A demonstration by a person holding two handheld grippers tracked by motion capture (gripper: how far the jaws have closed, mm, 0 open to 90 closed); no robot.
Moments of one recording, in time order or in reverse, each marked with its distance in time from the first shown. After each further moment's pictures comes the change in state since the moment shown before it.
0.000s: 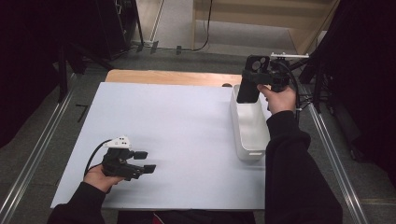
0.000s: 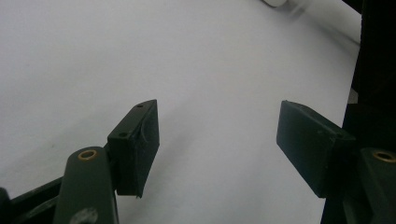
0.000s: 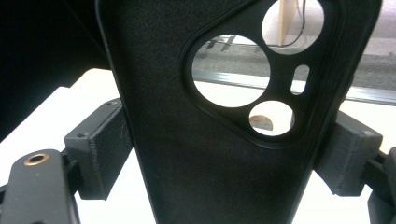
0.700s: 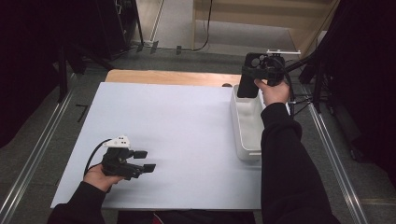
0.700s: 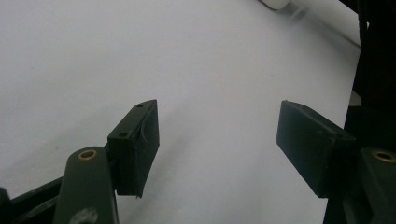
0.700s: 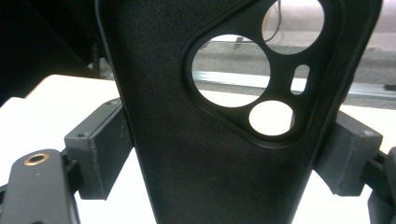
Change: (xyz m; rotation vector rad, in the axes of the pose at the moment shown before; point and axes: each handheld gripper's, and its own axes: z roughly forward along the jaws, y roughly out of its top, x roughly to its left) left arm 0.001 0.001 -0.001 -0.010 0.003 0.003; right arm -0.024 0.006 0.041 0.006 -0.089 0.023
